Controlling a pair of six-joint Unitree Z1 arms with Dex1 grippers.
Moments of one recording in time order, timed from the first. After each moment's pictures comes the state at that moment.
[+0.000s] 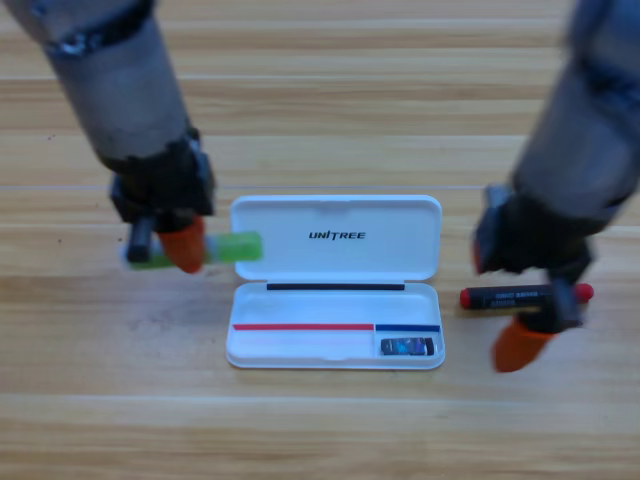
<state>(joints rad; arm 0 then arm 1) -0.78 1.93 -1.60 1.10 0.05 0.70 0.89 1.88 -1.51 1.00 0.08 -0.67</state>
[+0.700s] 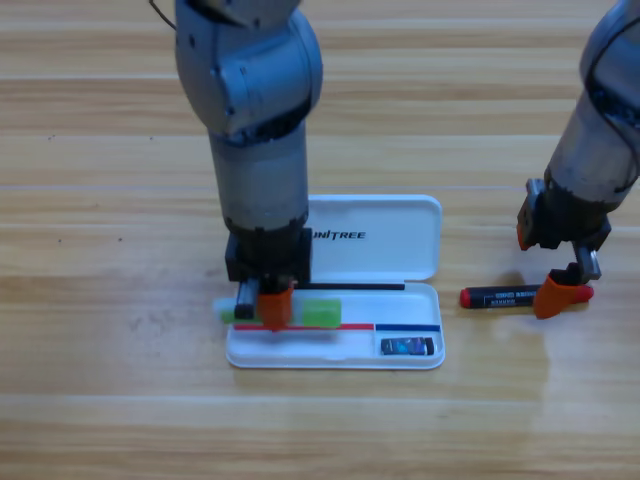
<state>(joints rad) -0.87 2.20 -1.75 1.09 0.02 0.70 0.60 2.09 -1.46 0.81 0.03 -0.96</state>
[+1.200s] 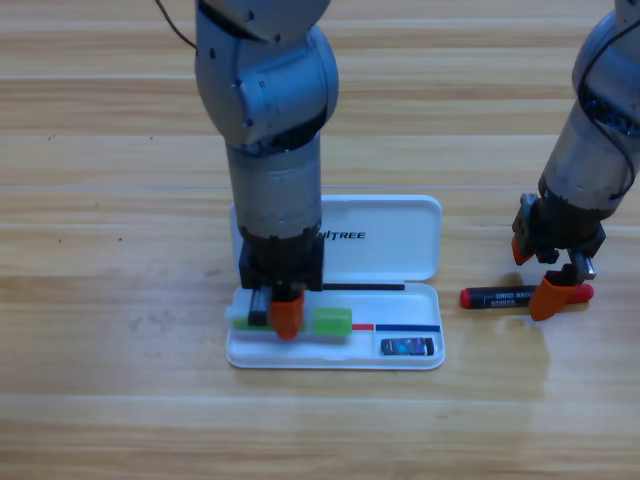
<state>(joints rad) -0.88 2.24 -1.78 1.09 0.00 0.70 0.60 2.11 -1.46 0.81 0.06 -1.01</state>
